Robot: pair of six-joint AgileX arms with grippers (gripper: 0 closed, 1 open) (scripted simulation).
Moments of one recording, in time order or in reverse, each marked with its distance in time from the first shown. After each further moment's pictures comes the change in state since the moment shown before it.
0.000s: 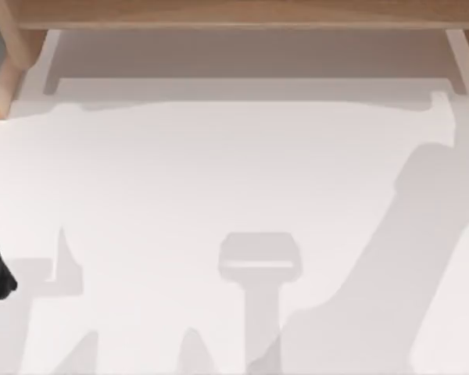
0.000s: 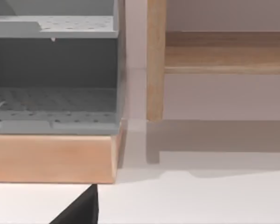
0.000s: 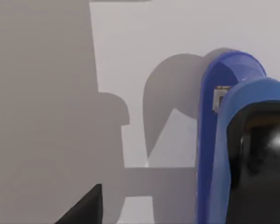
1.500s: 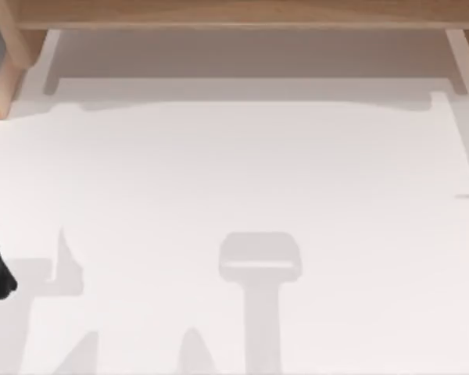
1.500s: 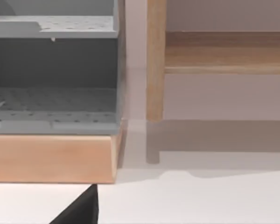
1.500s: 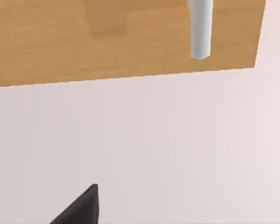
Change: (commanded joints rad) left arm 0.000 0.000 0.000 0.000 0.000 0.000; right arm -0.512 -0.368 -1.396 2.438 -0.479 -1.125
